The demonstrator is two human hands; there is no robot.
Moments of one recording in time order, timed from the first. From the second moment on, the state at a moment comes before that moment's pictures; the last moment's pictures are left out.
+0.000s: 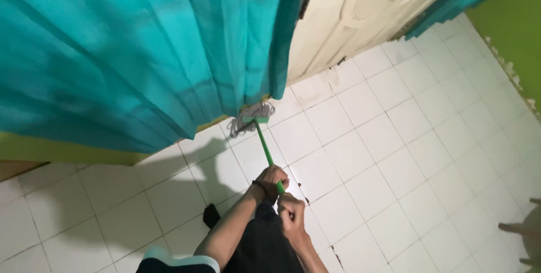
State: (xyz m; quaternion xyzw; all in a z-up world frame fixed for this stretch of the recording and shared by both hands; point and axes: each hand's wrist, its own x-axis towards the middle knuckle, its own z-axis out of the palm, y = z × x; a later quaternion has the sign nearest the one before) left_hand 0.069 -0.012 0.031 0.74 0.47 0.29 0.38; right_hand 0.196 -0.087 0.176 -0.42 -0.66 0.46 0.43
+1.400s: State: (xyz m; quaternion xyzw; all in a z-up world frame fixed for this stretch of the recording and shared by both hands) left_hand 0.115 -0.036 0.061 0.72 0.36 0.31 0.50; right_hand 0.221 -0.080 0.246 -0.38 -0.66 0.51 0.41
